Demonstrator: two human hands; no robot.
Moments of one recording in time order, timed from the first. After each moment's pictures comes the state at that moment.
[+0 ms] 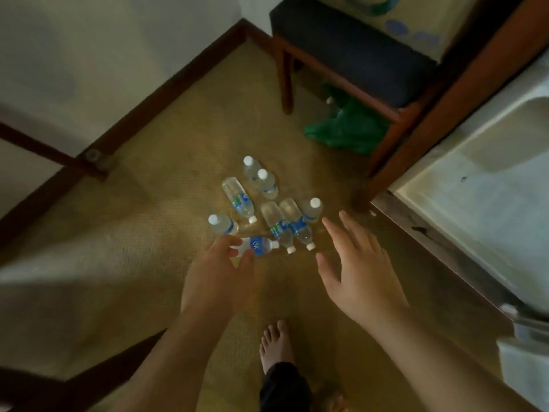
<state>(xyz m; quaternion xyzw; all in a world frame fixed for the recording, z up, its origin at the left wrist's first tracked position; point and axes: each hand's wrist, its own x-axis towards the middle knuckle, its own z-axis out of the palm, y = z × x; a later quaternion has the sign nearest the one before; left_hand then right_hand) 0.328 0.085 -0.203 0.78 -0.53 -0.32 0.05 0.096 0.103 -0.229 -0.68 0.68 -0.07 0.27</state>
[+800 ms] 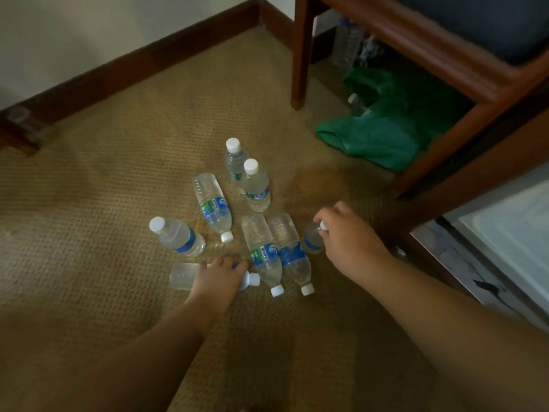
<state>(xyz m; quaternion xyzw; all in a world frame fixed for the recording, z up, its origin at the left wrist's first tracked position) 0.349 0.007 -0.593 0.59 -0.74 -0.14 -0.31 0.097 -0.054 -0.495 -0.70 0.67 0.01 0.25</state>
